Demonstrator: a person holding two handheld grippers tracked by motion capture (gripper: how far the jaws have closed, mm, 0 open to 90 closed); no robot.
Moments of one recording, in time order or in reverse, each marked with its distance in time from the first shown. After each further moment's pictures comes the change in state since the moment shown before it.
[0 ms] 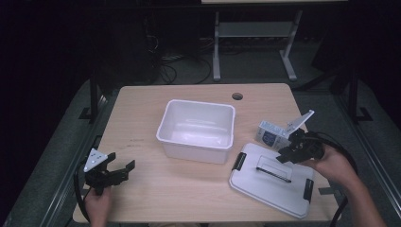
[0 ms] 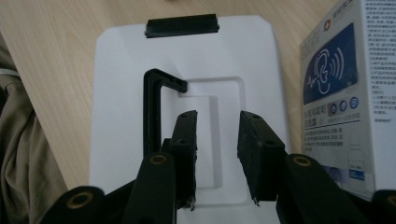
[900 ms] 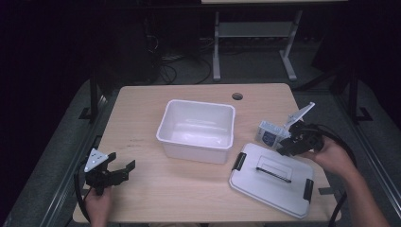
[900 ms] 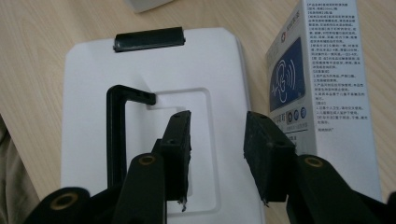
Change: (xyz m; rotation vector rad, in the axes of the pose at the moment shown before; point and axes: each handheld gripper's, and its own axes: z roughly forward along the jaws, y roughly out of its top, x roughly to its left) left arm -0.001 0.000 0.001 -0.005 0.001 0.006; right arm -0.020 0.009 -0.003 -0.010 -0.035 0.033
